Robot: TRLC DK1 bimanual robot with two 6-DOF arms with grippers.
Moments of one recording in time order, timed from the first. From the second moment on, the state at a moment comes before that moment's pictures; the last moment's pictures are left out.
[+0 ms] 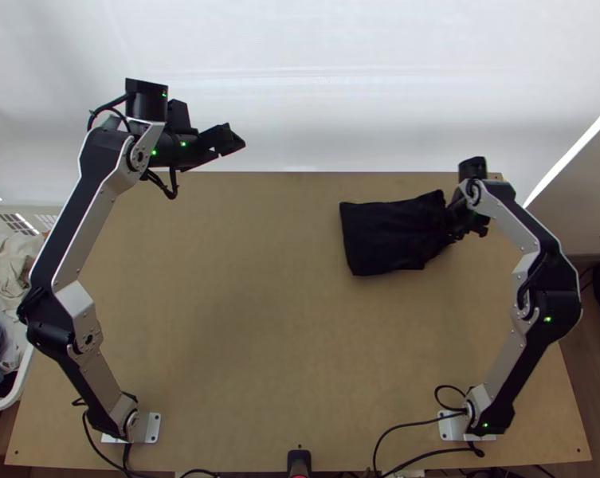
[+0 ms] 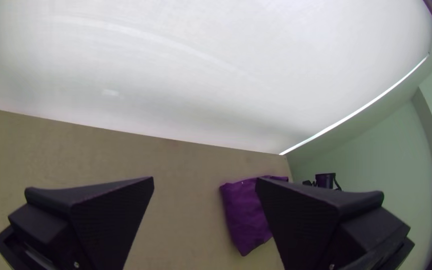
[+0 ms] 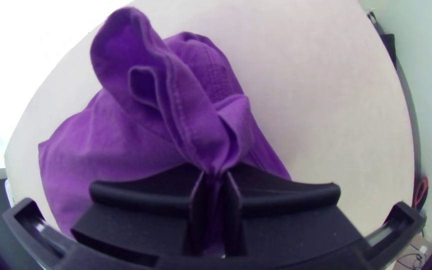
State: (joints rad) left arm -0.25 1.88 2.15 -0.87 0.33 -0.49; right arm -0.06 2.03 1.60 -0.77 -0.03 0.35
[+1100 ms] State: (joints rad) left arm -0.24 1.83 2.15 -0.88 0.33 -0.48; right arm -0.30 2.13 1.77 -0.76 -0.03 0.33
